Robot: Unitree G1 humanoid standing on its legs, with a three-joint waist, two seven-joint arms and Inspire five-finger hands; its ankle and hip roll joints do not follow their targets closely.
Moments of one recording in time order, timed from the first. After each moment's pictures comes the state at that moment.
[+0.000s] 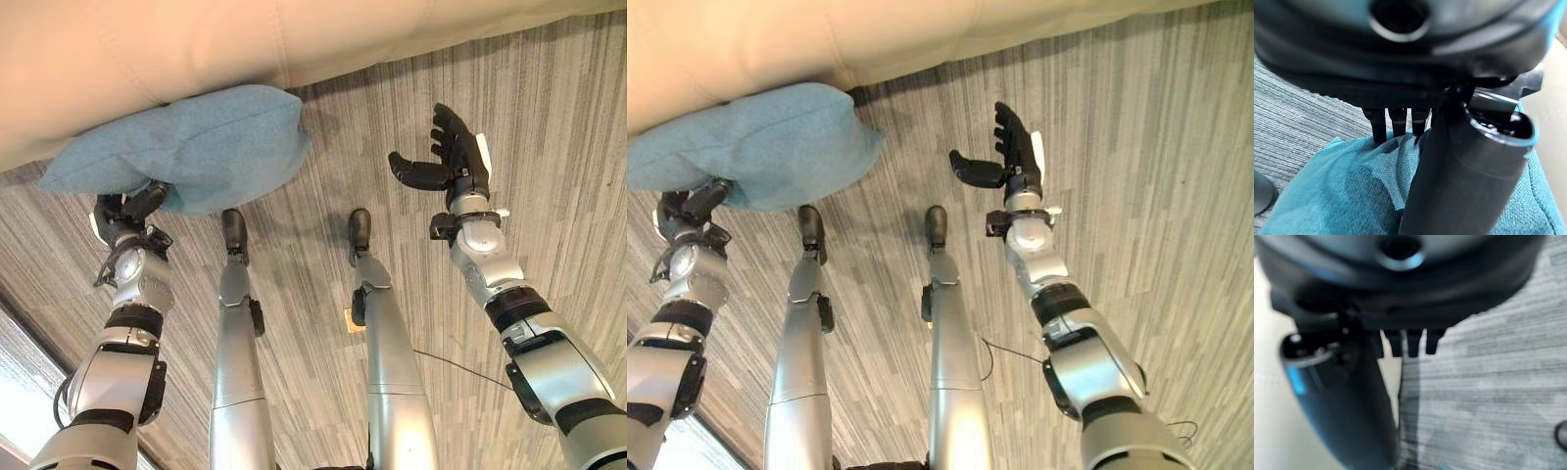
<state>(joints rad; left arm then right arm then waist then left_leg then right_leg) -0.87 0.55 -0.09 1.07 -0.99 -0.28 0.33 -0.93 -0.53 0.40 0.79 0.51 -0.26 -0.27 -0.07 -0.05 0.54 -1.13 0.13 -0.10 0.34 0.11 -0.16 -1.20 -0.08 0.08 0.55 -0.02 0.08</state>
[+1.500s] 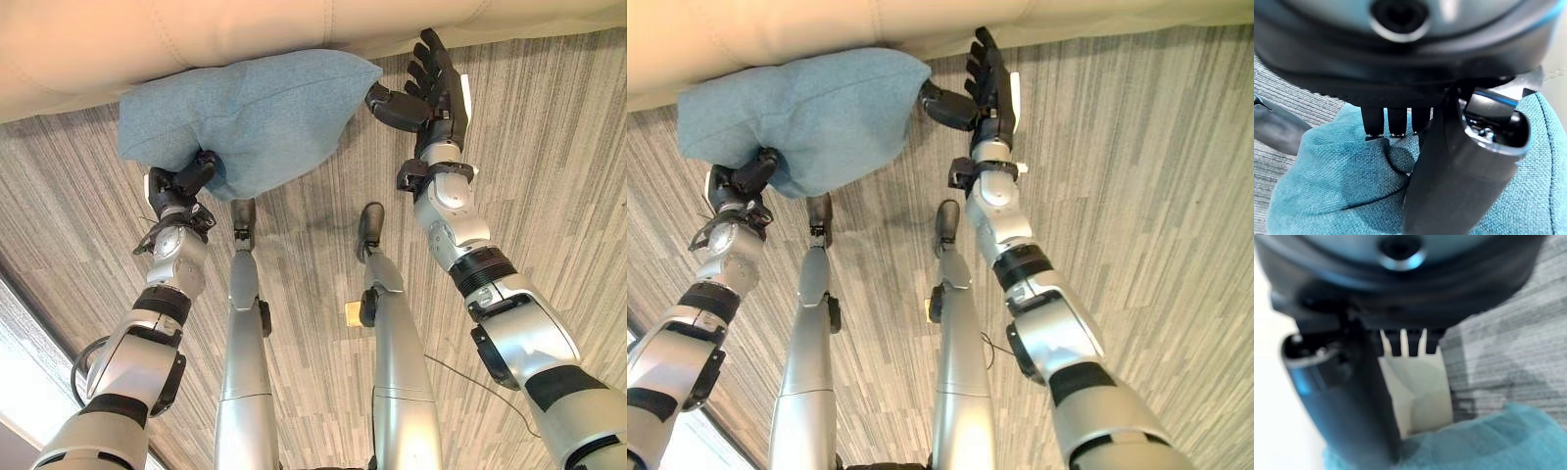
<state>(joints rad) -0.92 0.47 -0.29 0.96 -1.06 -0.28 0.27 -1.14 -0.35 0.38 0.85 0.63 -0.29 -0.32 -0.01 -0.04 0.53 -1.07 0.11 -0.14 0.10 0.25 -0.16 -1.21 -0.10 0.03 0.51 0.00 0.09</state>
